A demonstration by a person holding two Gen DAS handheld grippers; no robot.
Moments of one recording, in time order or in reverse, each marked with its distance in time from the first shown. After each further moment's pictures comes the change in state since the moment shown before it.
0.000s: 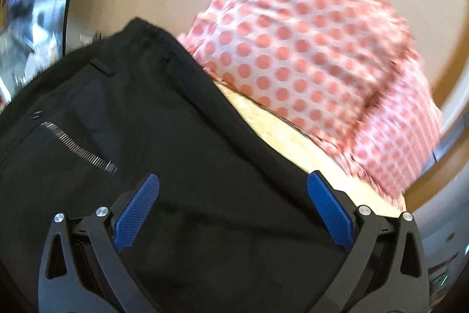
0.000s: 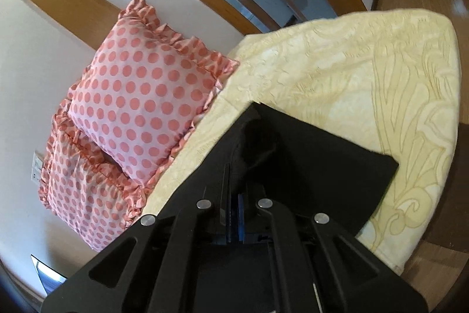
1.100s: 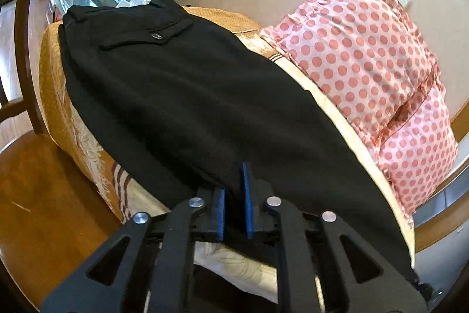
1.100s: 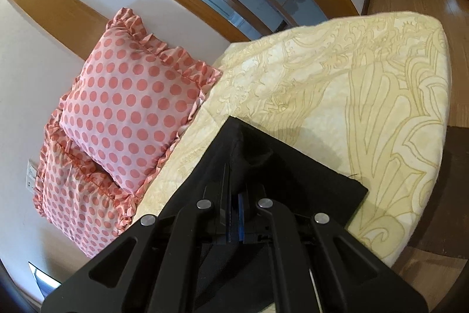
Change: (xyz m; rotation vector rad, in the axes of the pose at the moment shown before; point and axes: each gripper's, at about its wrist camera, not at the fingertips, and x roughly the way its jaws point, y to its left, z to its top) left arm -0.106 0.088 -0.143 -0.240 -0.098 0.138; right arm 0.000 -0.023 0.011 0.015 -0.019 -0.032
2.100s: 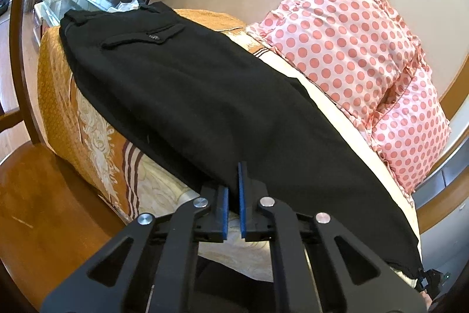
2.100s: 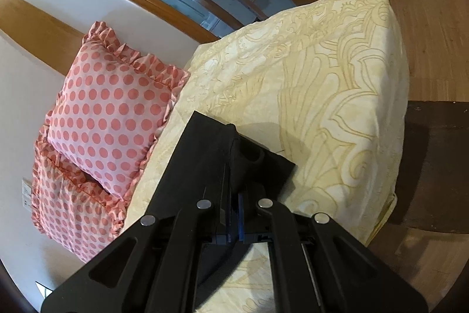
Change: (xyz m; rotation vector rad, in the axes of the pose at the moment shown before) left arm -0.017 0.008 -0.019 0.100 -0.009 -0.050; right arm -0.027 -0.033 -0.010 0.093 -0.009 -0.073
